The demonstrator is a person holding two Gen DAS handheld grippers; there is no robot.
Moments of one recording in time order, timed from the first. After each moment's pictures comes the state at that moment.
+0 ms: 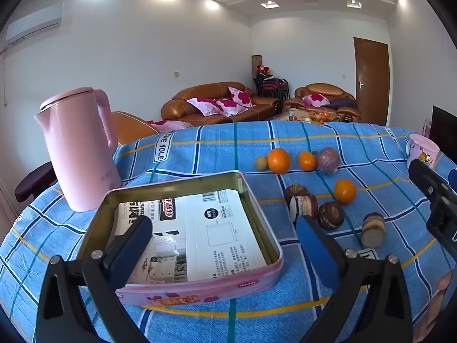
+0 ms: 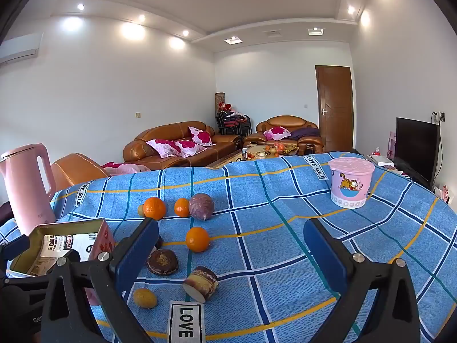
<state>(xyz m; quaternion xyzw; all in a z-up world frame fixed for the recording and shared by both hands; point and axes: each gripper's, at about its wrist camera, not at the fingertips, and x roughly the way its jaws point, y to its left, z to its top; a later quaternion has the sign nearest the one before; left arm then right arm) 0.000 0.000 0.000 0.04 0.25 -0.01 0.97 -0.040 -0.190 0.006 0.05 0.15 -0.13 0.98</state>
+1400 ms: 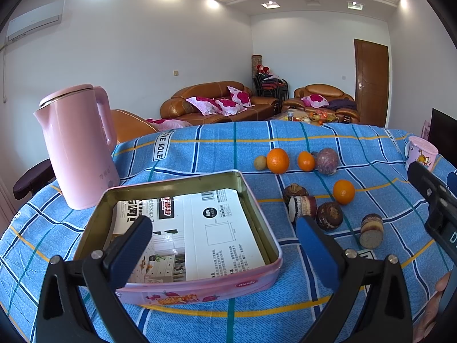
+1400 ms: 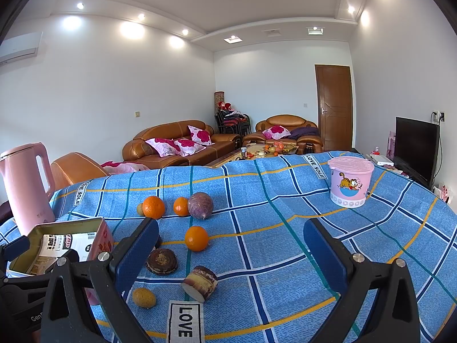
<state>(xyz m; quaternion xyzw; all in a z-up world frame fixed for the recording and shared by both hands) 0.002 0.001 -0.001 0.03 0.25 -0.01 0.97 -0.040 -0.190 0.005 0.05 0.15 -0.13 0.98</state>
